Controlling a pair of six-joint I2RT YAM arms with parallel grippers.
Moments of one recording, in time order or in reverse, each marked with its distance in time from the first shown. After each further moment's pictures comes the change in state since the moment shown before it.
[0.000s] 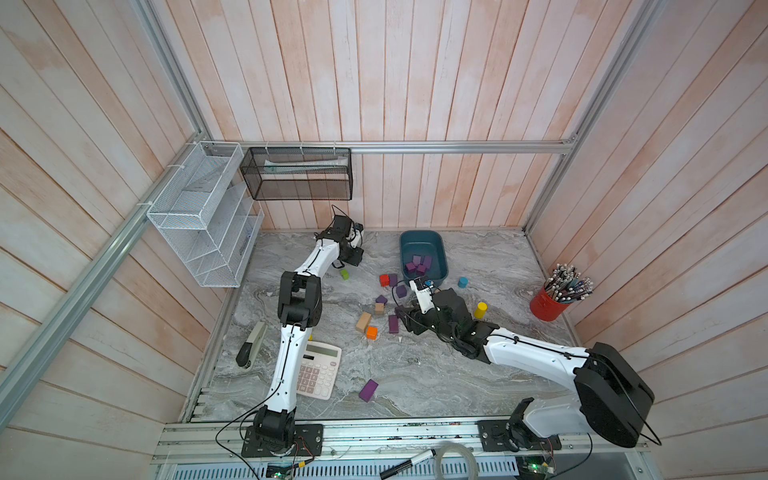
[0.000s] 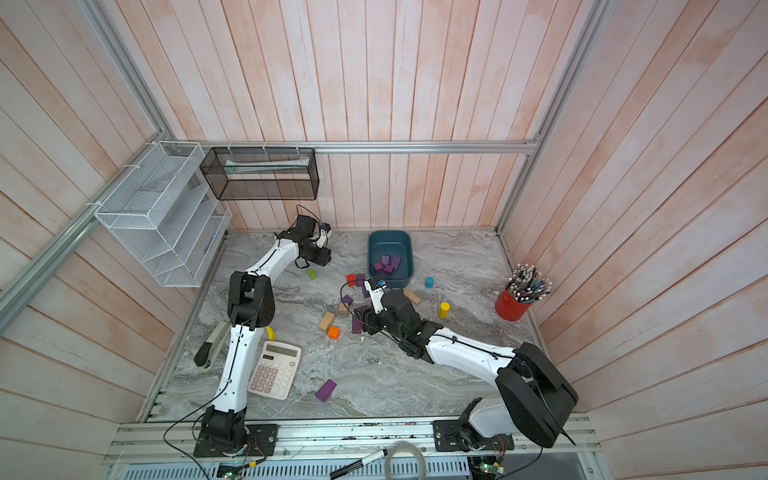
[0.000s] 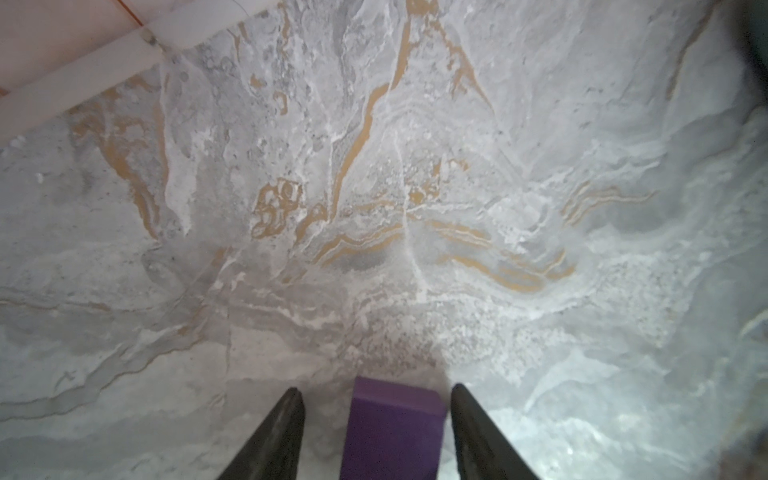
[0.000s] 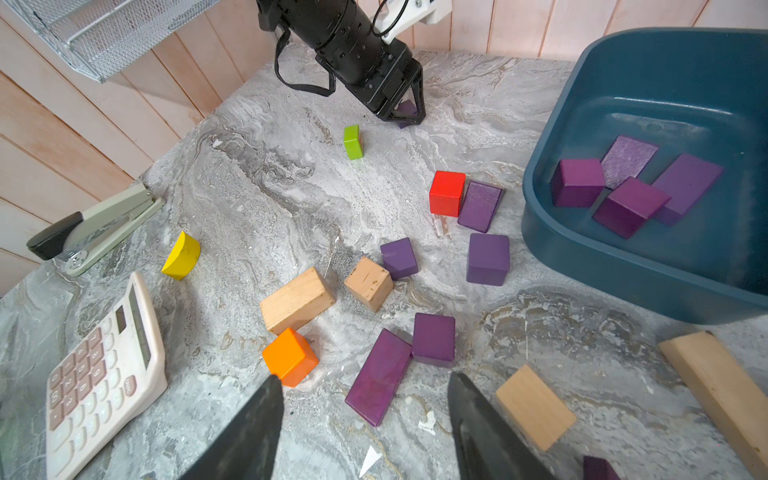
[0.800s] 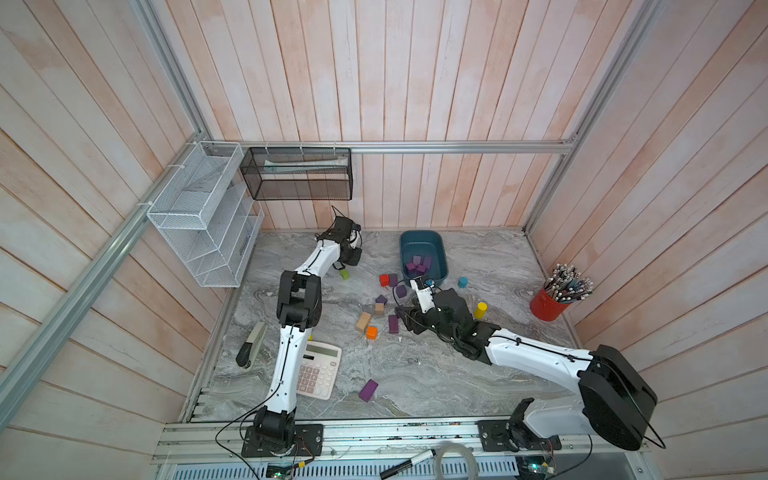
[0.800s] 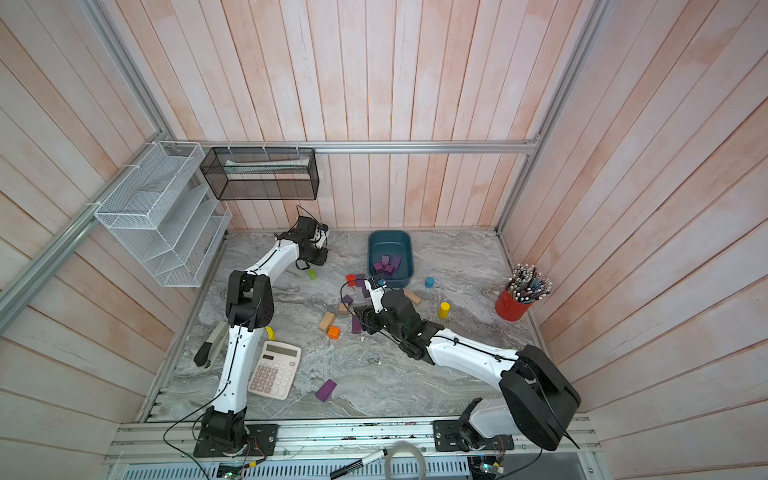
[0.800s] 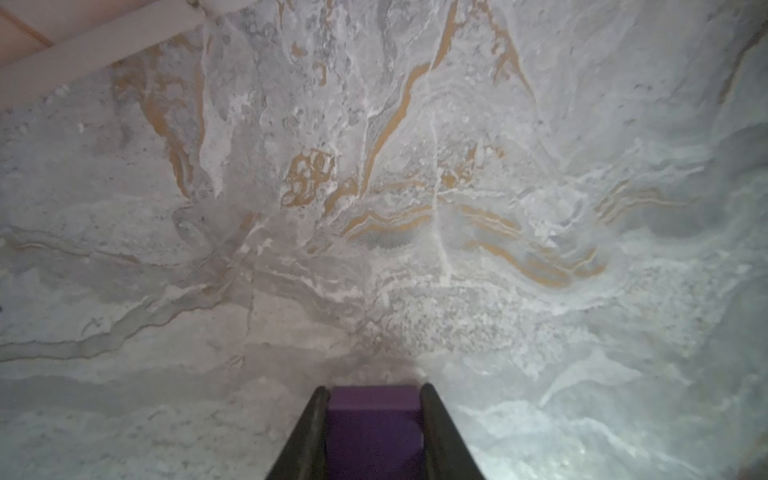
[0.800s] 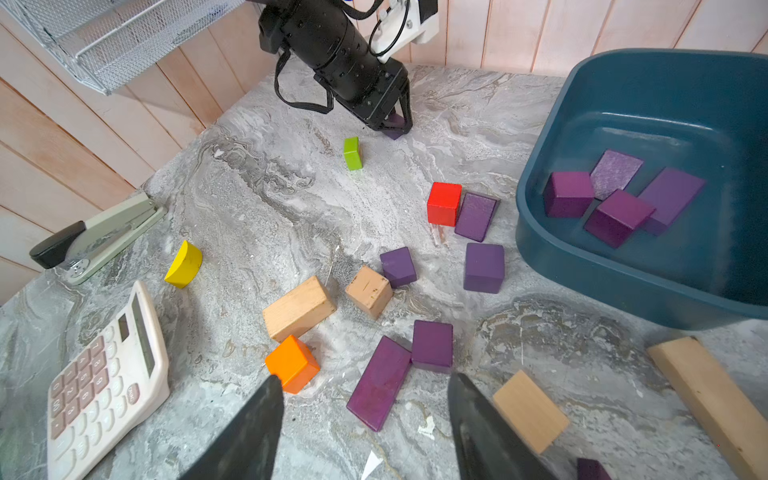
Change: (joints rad) left arm -0.012 -0.050 -0.081 0.032 -0.072 -0.087; right arm 0.009 -0.024 0.000 0.000 0.027 0.001
